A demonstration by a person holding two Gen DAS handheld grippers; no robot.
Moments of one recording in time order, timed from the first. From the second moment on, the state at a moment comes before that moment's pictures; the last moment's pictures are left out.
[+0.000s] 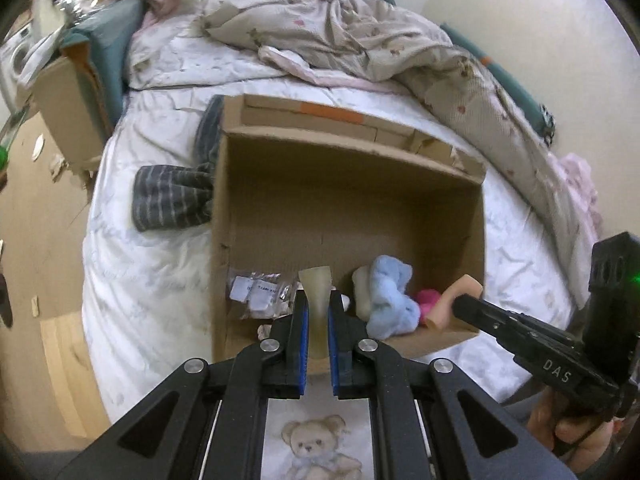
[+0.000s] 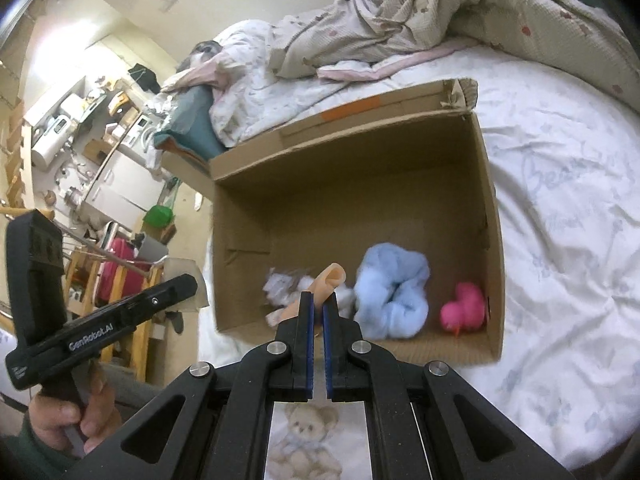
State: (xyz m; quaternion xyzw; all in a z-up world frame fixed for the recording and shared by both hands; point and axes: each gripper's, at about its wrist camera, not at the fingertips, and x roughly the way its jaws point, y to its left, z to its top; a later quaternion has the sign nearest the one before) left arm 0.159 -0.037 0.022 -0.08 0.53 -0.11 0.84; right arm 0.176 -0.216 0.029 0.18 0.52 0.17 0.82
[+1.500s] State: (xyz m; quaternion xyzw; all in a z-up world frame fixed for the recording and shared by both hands) left arm 0.137 -0.029 0.026 -0.03 0.44 -0.04 0.90; right arm 0.172 -0.230 0.032 0.18 0.47 0.12 0.85
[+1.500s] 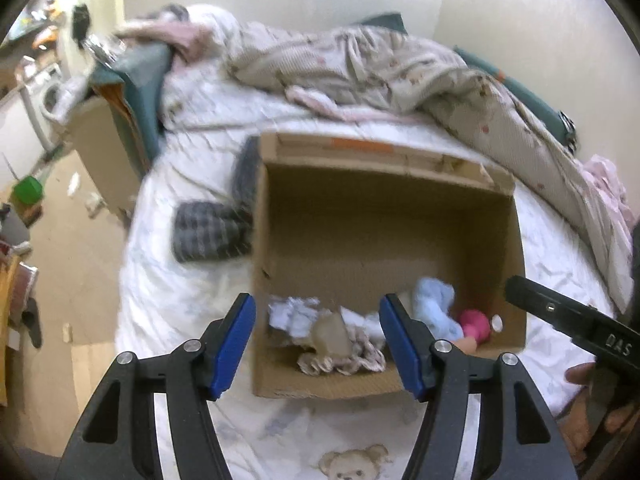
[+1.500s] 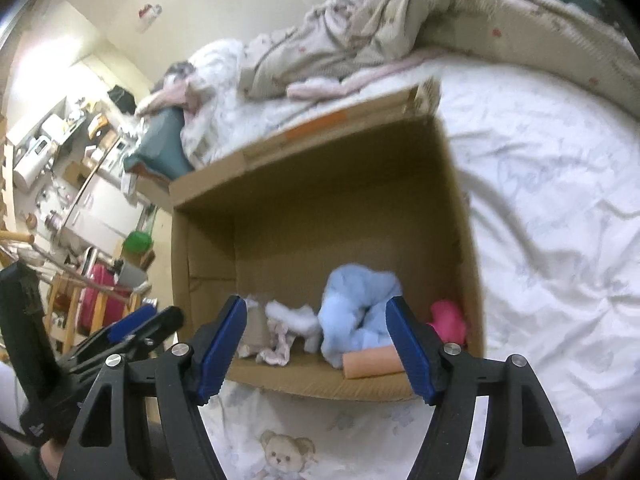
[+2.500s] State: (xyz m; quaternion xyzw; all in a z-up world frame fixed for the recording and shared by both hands) left arm 0.050 -0.003 0.057 -0.02 0.40 -0.03 0.92; right arm 0.088 -0.218 0.061 0.09 0.40 0.05 0.91
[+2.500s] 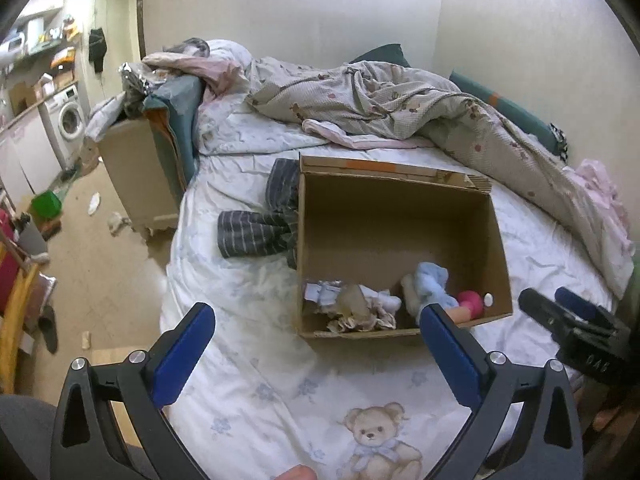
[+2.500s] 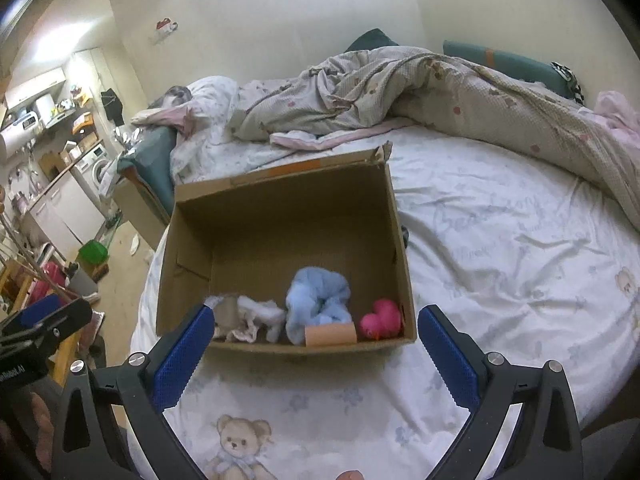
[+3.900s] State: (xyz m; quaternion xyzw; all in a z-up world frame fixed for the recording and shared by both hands) left arm 0.055 -0.015 0.045 -0.01 0.41 -0.04 0.91; right arm 0.093 -0.201 0.048 0.05 0.42 0.04 0.90
